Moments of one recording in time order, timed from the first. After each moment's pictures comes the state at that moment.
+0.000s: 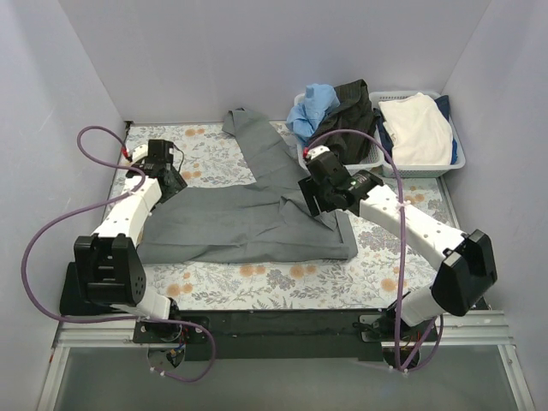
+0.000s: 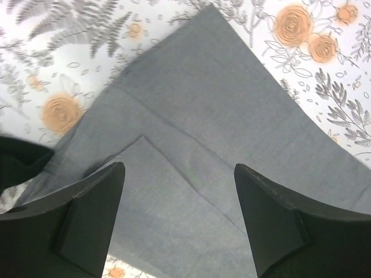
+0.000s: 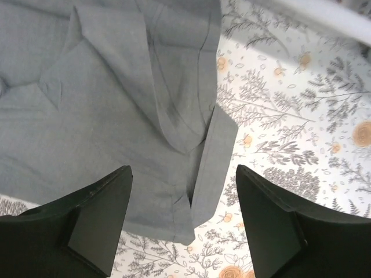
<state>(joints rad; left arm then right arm) -0.04 1.49 1.19 -0.72 -0.46 -0.66 0.73 1.51 1.30 -0.75 0.35 0.17</state>
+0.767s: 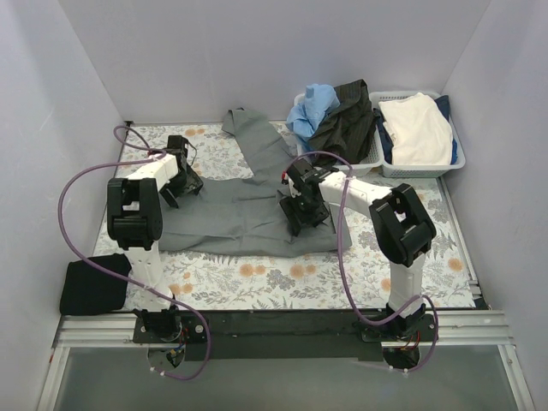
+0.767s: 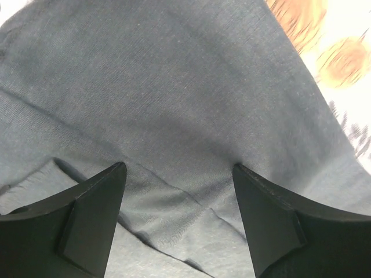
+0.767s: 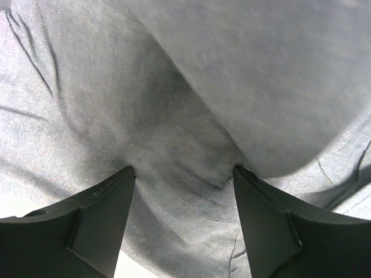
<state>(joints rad) -0.03 2.01 1.43 -0.69 -0.25 -0.70 0.67 1.94 1.36 -0.74 -0.08 0.15</state>
